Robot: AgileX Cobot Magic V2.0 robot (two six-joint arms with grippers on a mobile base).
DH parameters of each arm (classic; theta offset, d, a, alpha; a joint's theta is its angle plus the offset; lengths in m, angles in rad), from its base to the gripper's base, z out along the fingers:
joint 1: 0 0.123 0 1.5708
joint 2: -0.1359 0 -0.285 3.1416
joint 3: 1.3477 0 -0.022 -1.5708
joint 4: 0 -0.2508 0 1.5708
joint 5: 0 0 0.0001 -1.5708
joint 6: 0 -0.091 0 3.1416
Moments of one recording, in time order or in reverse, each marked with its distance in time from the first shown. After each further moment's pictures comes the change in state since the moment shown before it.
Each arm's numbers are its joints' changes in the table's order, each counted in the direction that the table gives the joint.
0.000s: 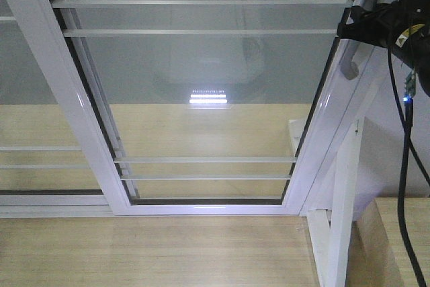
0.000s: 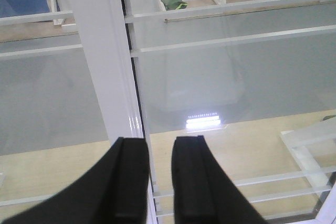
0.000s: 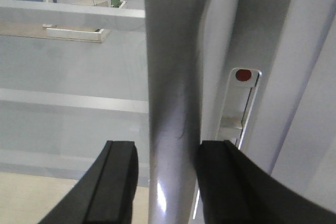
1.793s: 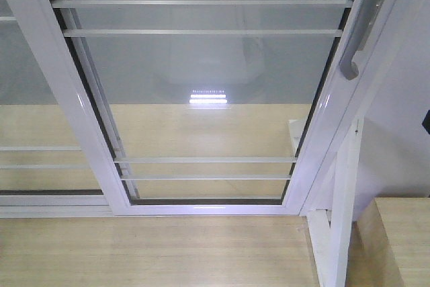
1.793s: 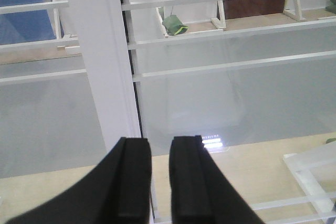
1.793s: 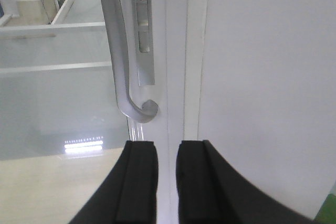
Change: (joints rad) left arm 0.000 0.000 0.000 0.000 -0.078 0.000; right arm -0.077 0.979 0.655 -0.289 0.391 0.154
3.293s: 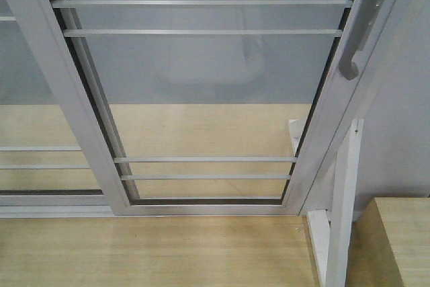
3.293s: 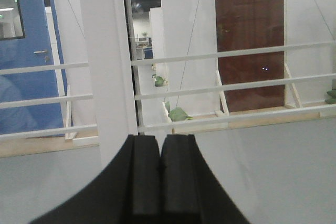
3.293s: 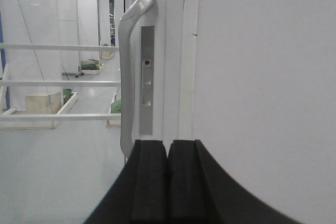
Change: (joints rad) left arm 0.000 0.504 0.421 0.000 -0.323 -0.009; right arm 0.000 0.802 0.387 0.000 0.019 0.075
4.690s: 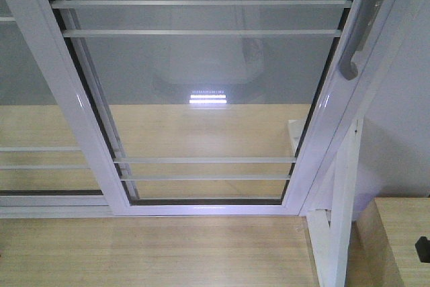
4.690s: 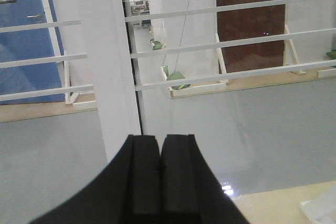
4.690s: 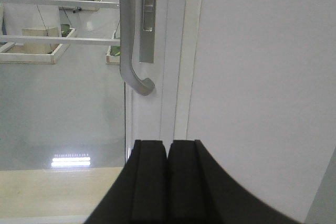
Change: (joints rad) left arm 0.000 0.001 0.038 0.000 0.124 -0.018; right arm 0.000 0.000 0.057 0.000 0.179 0.033
